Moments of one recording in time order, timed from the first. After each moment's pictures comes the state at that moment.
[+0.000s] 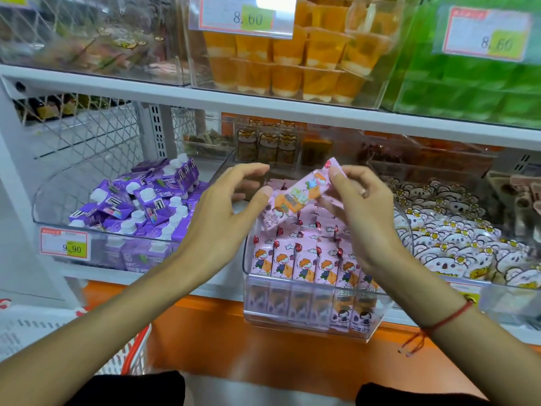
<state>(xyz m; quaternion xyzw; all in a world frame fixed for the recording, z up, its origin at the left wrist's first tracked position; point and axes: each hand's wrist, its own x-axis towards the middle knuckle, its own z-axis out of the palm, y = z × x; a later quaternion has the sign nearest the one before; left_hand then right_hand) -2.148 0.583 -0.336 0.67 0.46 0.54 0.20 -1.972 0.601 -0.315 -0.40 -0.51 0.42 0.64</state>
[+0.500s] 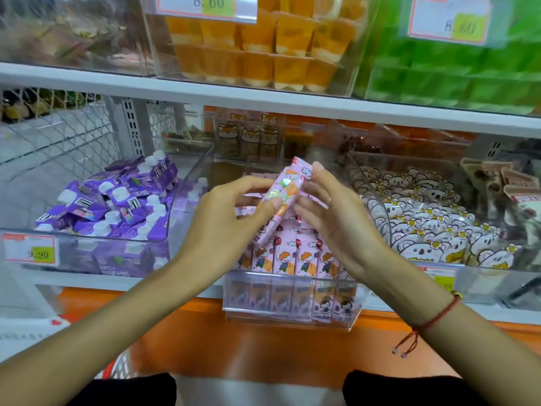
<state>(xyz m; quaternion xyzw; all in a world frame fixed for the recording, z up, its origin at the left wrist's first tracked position) -2.121 0.581 -0.342 0.70 0.42 0.52 0.24 -1.960 0.596 -0.326 -0.36 -0.46 0.58 0.57</state>
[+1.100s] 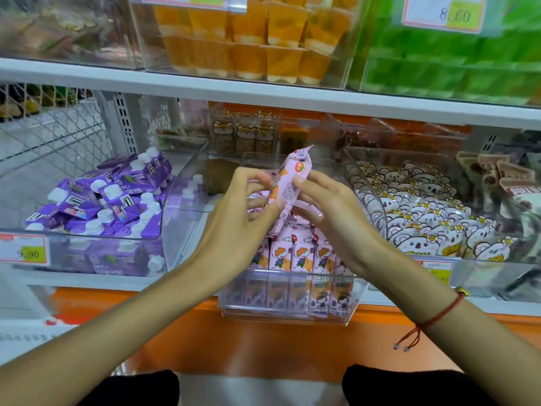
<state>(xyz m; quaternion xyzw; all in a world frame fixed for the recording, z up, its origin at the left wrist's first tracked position) -2.104 0.586 -0.354 0.68 0.42 0.52 0.29 -1.955 0.597 -0.330 -0.41 -0.56 0.50 0.51</state>
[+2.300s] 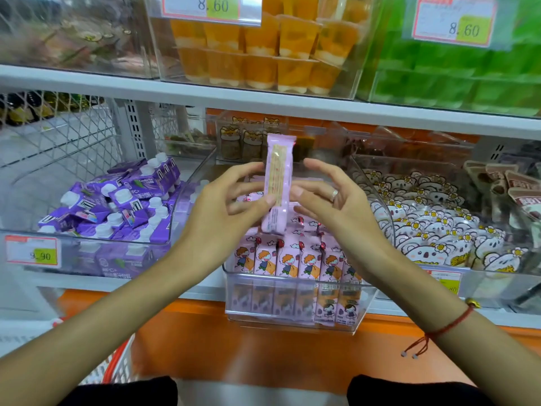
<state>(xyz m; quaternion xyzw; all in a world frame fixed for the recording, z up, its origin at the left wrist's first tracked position) -2.127 0.581 -0.334 0.65 0.41 0.55 0.33 -1.952 0.592 -0.327 -0.39 -0.64 0.42 0.52</state>
